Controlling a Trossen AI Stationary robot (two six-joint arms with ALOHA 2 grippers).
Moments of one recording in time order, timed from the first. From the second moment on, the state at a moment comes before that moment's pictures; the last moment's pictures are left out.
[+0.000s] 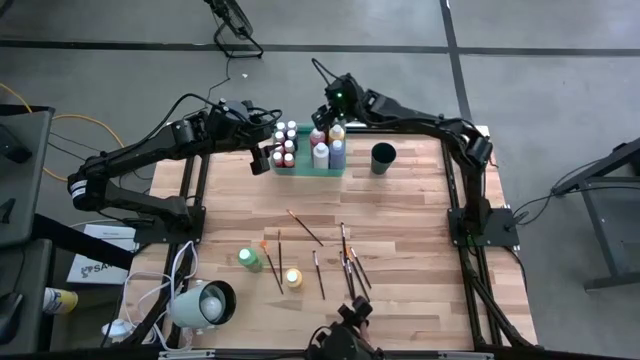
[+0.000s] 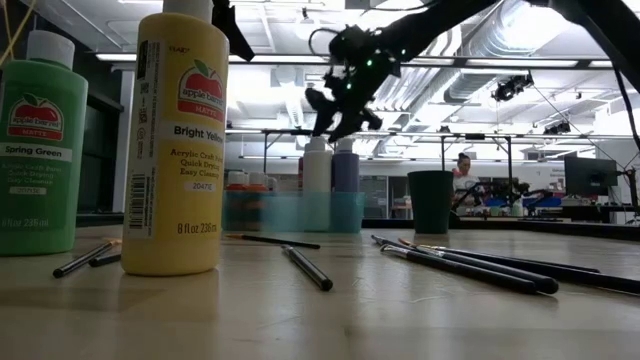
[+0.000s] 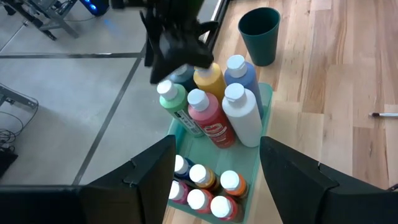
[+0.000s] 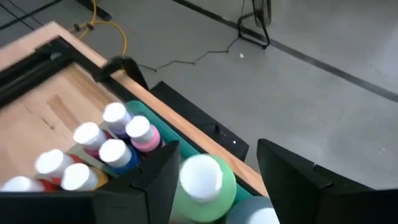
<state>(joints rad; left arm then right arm) 0.41 1.14 1.26 -0.66 -0.17 0.34 -0.57 1.99 1.71 -0.33 0.18 0.25</state>
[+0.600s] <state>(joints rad) 0.40 1.05 1.26 -1.02 0.06 0.41 -0.54 1.65 1.71 -0.83 -0.04 0.12</state>
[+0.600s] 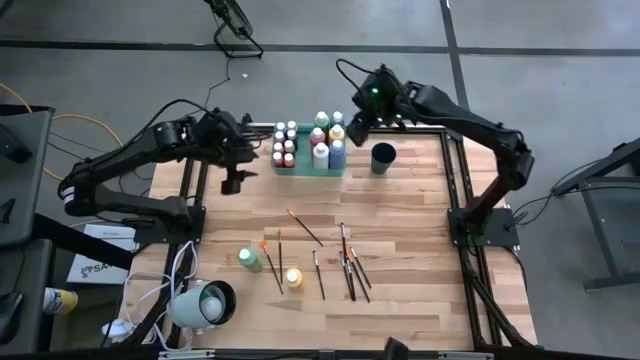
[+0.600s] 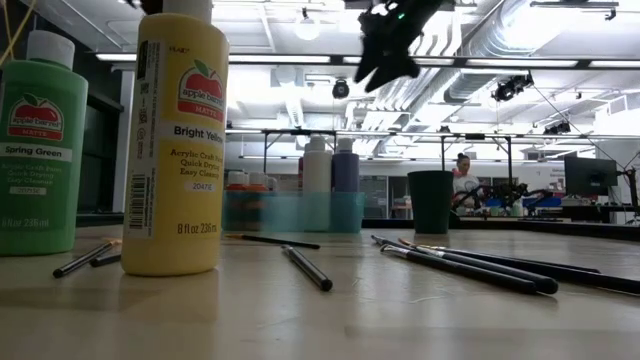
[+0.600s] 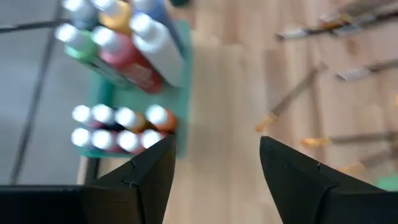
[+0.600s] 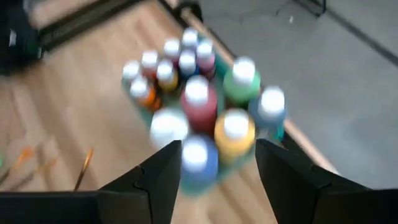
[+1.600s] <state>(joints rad) -0.05 0.91 1.03 -1.04 0.16 0.23 0.10 1.11 1.04 -0.57 0.37 0.67</state>
